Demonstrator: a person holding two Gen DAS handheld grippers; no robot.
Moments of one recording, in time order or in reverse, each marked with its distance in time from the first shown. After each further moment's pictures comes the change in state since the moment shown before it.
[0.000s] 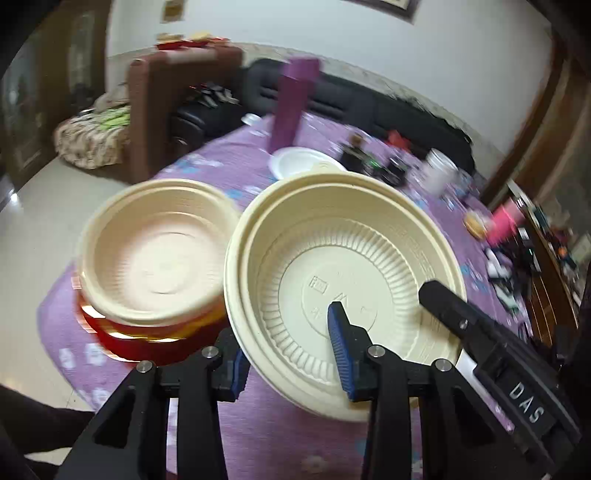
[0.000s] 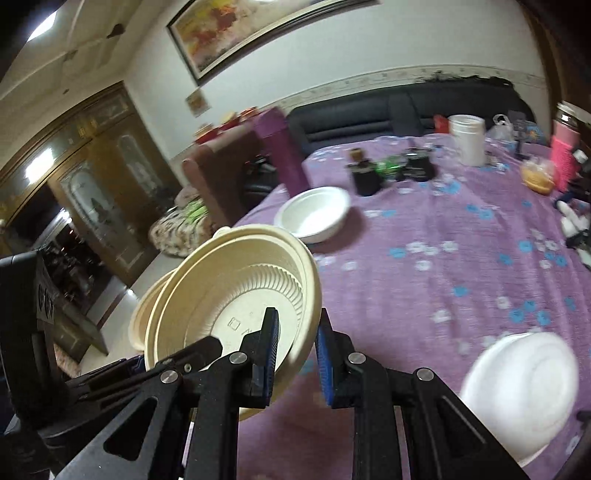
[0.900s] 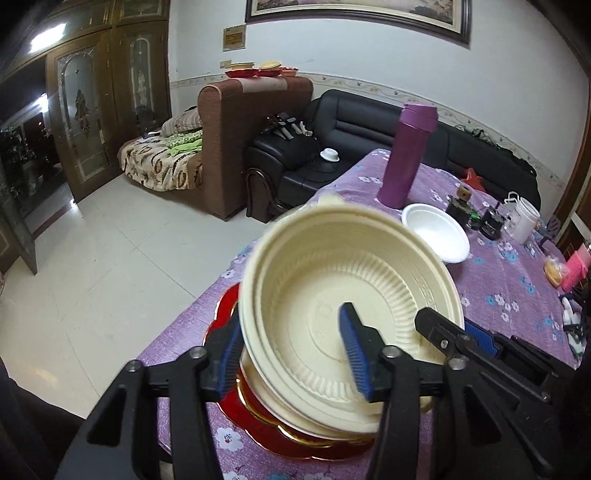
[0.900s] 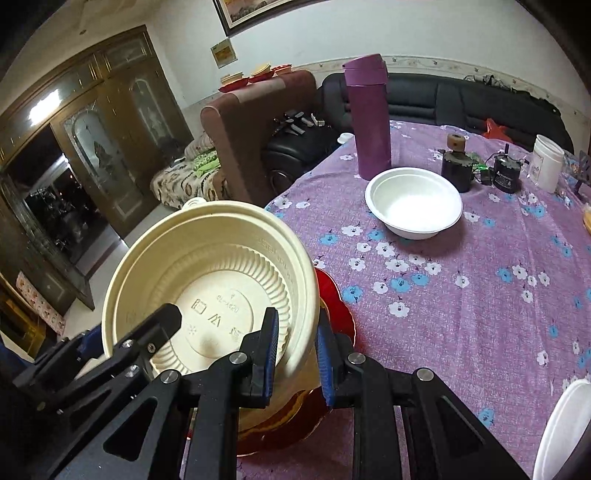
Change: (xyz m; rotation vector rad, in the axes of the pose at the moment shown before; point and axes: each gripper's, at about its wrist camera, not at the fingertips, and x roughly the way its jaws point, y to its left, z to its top) left arm 0.003 0.103 0.046 -0.047 -0.129 0.254; right arm 0.122 0.107 0.016 -0.148 0.138 -0.045
